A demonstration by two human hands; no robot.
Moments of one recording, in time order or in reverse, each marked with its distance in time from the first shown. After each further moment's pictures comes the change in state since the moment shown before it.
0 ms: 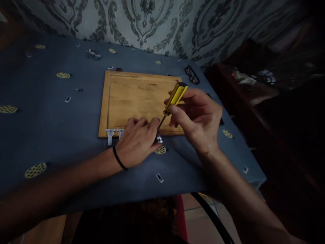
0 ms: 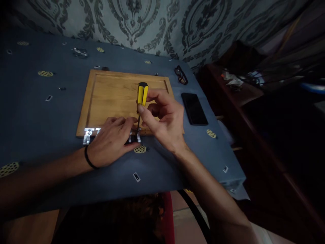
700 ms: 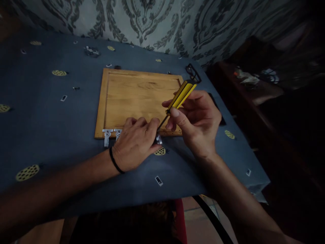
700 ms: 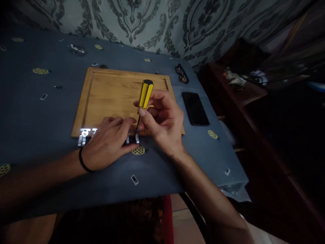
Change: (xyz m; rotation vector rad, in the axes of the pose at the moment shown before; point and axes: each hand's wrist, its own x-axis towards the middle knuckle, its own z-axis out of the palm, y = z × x) left_hand -0.001 0.000 0.001 -0.001 0.006 0.011; right_hand -0.009 0.011 -0.001 0.077 -0.020 -0.007
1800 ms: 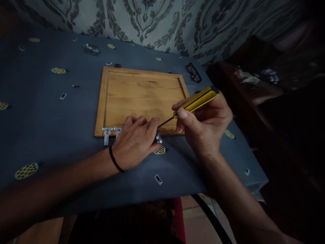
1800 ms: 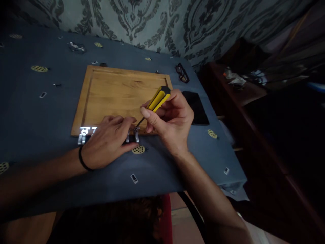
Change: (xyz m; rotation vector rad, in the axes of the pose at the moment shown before) left_hand 0.001 0.001 -0.001 0.003 -0.039 -0.014; right_hand -0.001 -0.006 -0.002 0.084 0.138 0.021
